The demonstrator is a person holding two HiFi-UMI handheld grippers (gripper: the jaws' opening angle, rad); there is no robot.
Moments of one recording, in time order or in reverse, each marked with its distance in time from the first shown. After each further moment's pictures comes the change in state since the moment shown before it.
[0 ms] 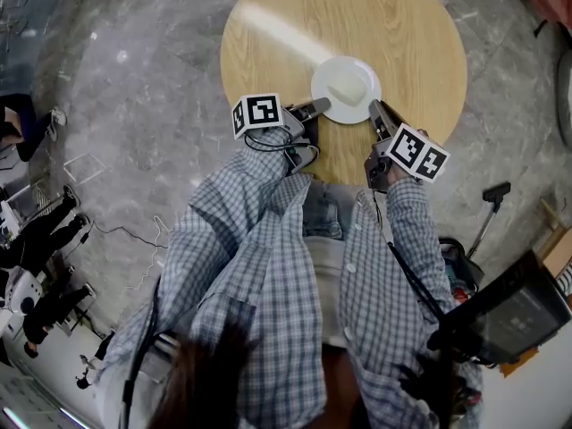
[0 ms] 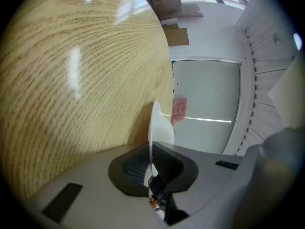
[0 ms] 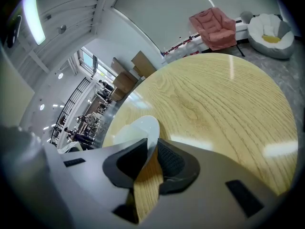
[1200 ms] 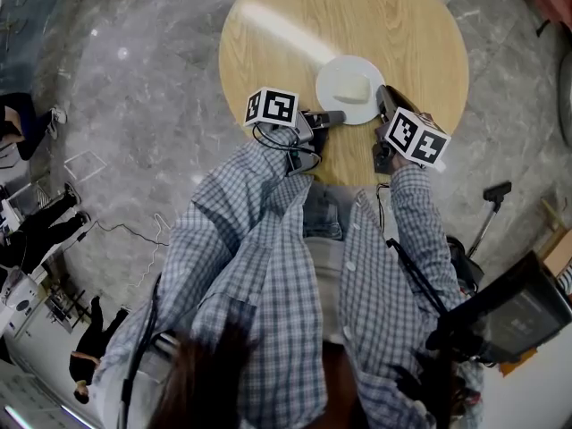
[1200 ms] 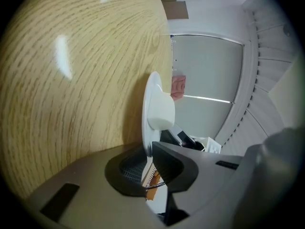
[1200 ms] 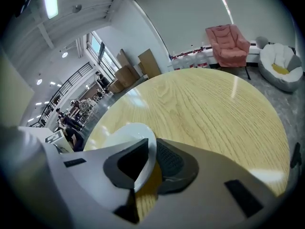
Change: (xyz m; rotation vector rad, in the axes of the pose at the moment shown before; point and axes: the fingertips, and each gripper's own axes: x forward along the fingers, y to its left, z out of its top) left arm 0.019 -0.005 -0.046 0.076 0.282 -0.014; right arm 0.015 -0.009 0.029 -0.212 -0.013 -0.097
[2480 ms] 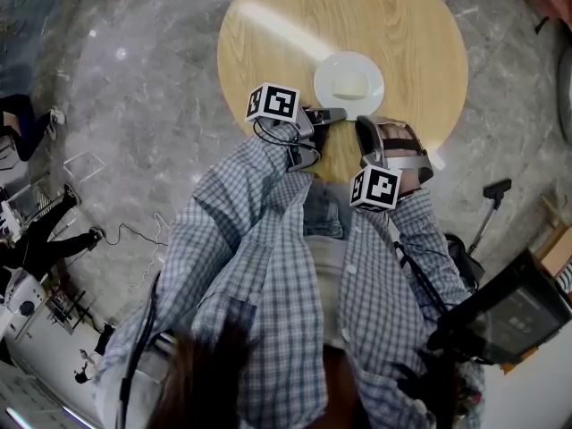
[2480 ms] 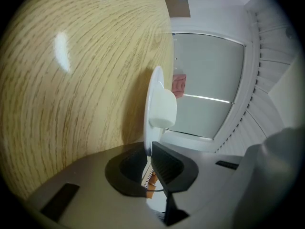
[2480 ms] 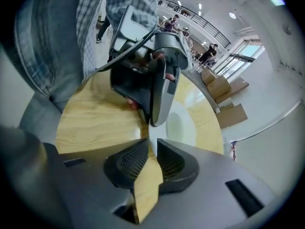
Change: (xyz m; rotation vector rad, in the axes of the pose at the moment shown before) left arm 0.005 0.001 0.000 -0.016 0.023 -0.010; right arm -0.040 0.065 -0.089 -1.720 0.232 -0.026
